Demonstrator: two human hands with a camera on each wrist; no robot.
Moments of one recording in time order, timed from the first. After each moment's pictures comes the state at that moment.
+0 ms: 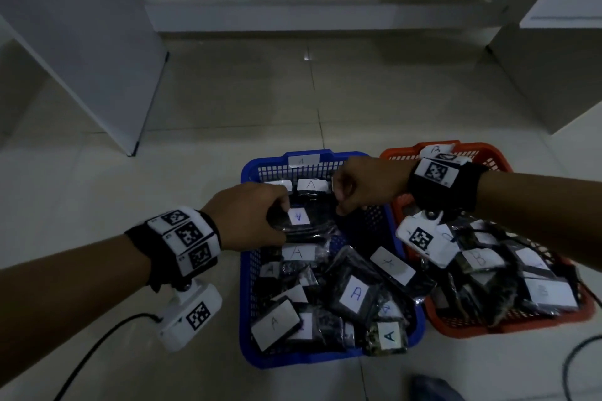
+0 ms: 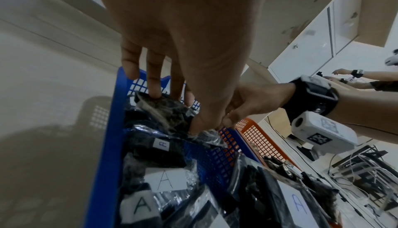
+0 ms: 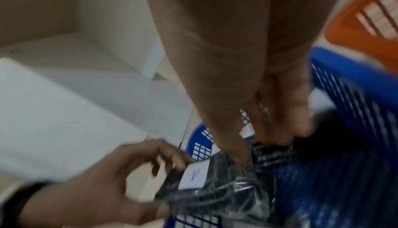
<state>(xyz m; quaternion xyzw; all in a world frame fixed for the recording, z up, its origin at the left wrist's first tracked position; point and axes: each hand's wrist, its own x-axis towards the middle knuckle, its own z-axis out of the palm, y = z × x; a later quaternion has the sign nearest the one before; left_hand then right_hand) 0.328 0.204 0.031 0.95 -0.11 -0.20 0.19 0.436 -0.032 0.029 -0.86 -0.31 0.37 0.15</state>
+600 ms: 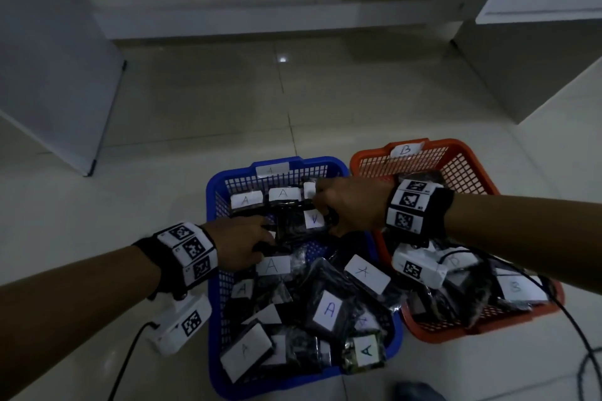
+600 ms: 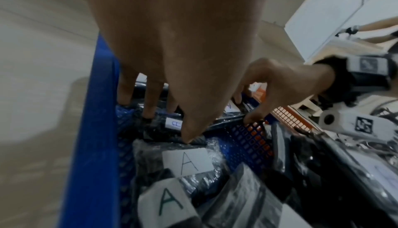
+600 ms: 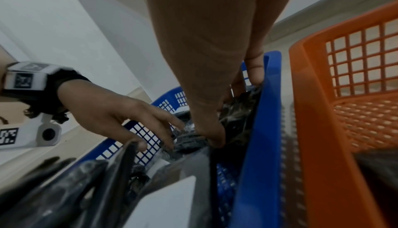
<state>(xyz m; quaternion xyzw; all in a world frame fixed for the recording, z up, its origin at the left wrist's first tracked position) 0.363 0.181 -0.018 0.89 -0.24 -0.39 0.04 0.425 -0.058 0.010 -0.87 -0.42 0.26 -0.05</state>
